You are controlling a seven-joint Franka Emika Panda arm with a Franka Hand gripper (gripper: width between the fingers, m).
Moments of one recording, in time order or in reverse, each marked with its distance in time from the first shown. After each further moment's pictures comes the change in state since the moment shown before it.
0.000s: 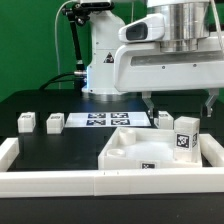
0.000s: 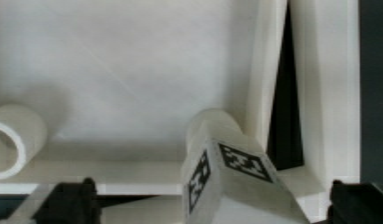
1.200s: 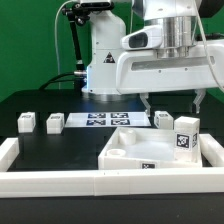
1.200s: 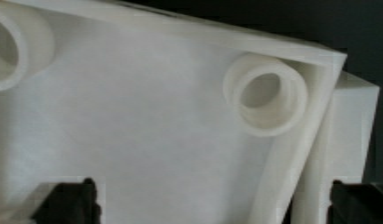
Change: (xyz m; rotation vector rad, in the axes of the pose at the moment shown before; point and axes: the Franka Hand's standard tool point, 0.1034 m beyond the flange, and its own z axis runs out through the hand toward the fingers) arm -0.080 0.011 0.017 -0.004 0.036 -0.156
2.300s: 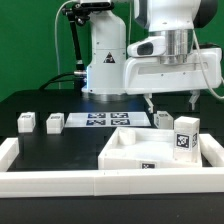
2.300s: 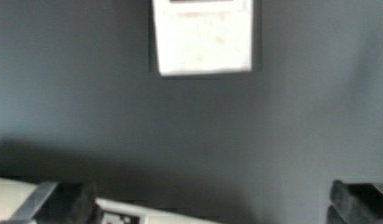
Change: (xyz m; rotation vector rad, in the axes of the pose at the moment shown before) arm -0.097 -0.016 0.018 -0.011 -0.021 -0.080
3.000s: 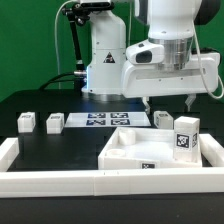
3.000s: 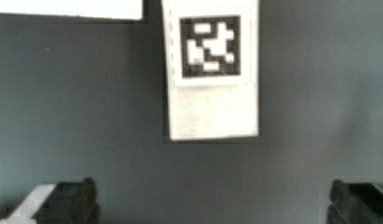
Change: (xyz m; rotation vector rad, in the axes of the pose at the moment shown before) arm -0.011 0.001 0.005 0.002 -0.199 0.011
